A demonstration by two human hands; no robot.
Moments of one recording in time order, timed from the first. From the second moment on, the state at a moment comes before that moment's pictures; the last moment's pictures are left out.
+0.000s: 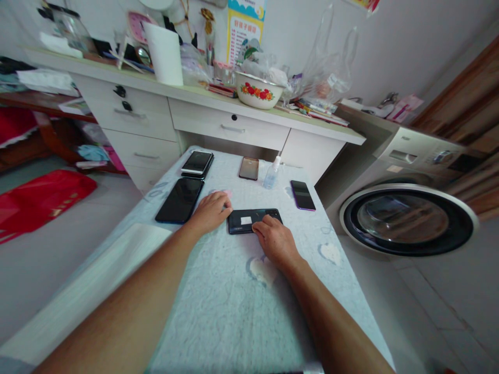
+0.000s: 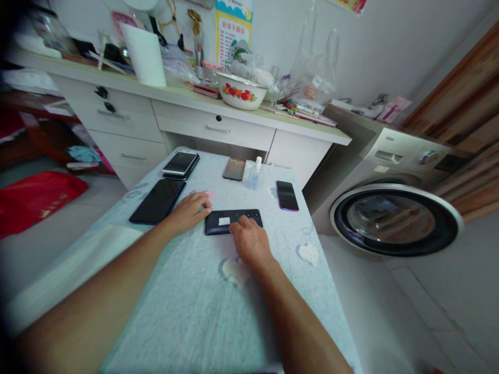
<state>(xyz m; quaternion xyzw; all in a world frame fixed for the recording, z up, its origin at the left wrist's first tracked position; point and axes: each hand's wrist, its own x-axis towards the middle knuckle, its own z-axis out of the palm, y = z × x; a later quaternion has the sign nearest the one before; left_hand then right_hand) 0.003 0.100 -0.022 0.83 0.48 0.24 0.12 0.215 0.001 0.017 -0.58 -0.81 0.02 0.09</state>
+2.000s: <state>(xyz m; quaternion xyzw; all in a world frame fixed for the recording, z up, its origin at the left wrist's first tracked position) 0.002 0.102 -0.027 0.83 0.48 0.25 0.12 0.265 0.015 0.012 -0.72 -0.65 0.08 0.21</state>
